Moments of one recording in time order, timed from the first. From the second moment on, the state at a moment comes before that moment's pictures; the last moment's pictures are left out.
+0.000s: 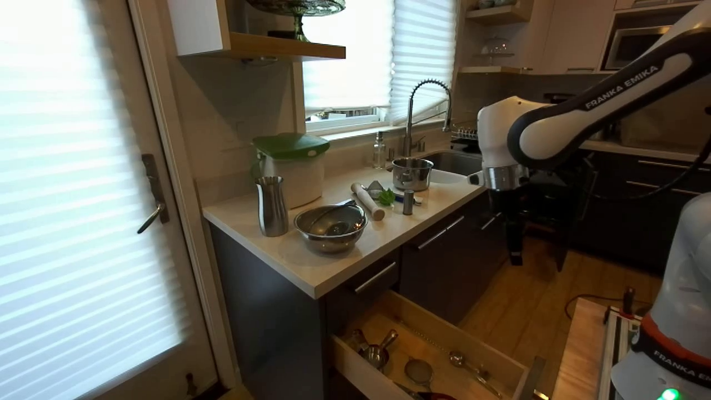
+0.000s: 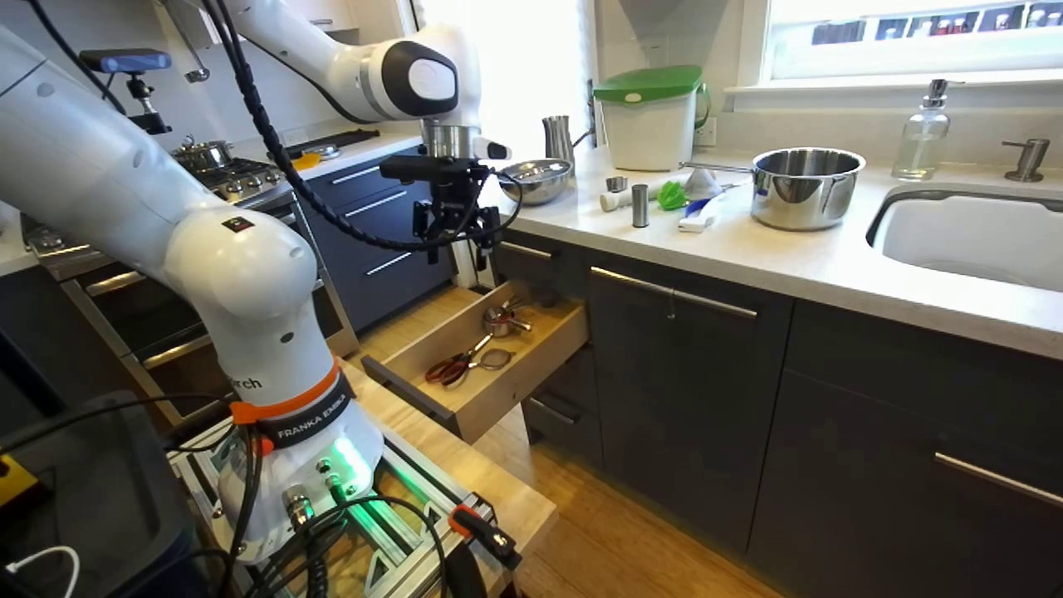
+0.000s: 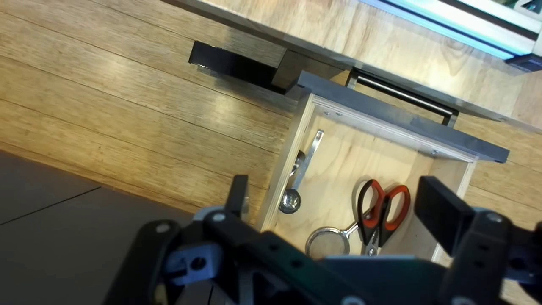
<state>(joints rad) 0.08 -0.50 -0.08 -2.76 -0.08 2.00 -0.29</state>
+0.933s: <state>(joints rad) 0.13 0.14 0.15 -2.72 -0.09 2.53 0.20</state>
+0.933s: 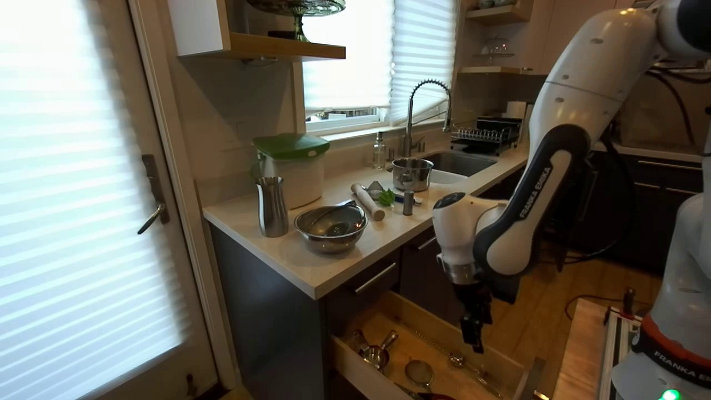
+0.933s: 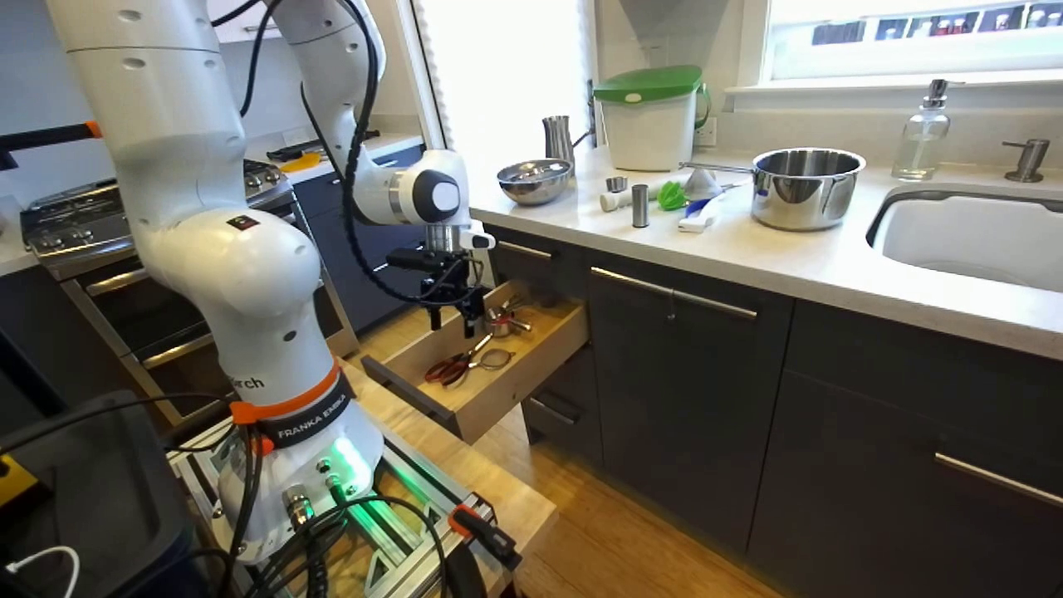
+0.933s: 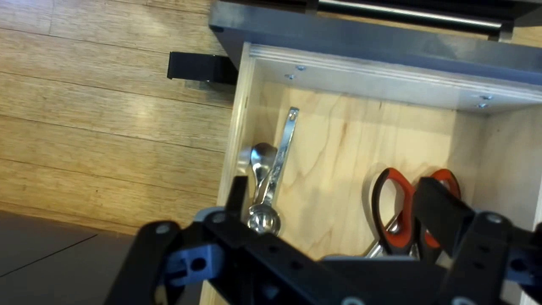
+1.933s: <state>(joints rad) 0.33 0.44 0.04 -2.55 -0.26 2.78 0.36</state>
